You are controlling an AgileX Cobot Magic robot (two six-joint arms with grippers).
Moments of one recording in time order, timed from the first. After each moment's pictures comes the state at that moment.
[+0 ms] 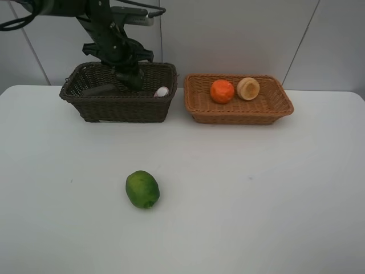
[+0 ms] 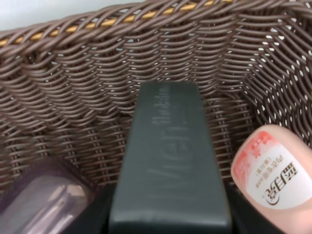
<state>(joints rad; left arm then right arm) -0.34 2.19 -1.77 0.18 0.59 -0.26 0.05 0.00 -0.52 -0.08 1.06 0.12</state>
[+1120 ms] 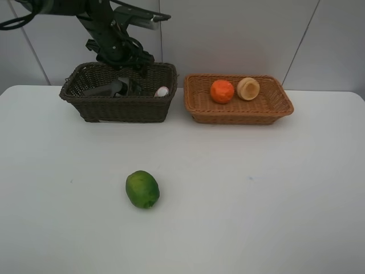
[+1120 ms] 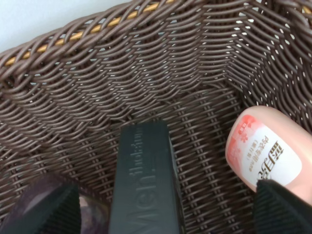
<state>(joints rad) -0.34 2.19 -1.77 0.13 0.59 -0.07 0.05 0.00 -0.52 -0.08 1.06 0.12</state>
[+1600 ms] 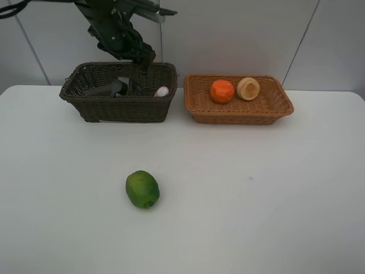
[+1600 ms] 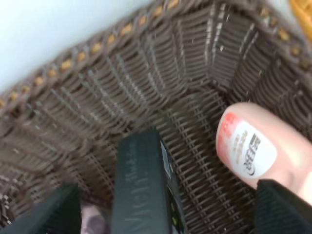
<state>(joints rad) -0.37 2.13 -1.77 0.15 0.61 0.05 0.05 0.00 -0.52 -0.08 1.06 0.12</state>
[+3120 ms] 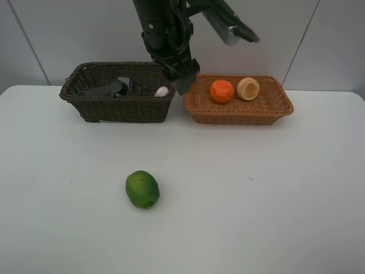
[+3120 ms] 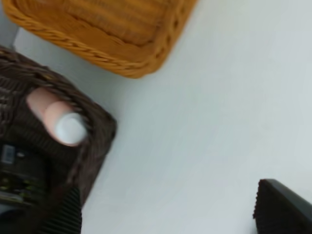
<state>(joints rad) -0.75 1.96 -1.78 0.21 1.02 0.30 0.05 0.00 -0.52 -0.08 1.06 0.12</state>
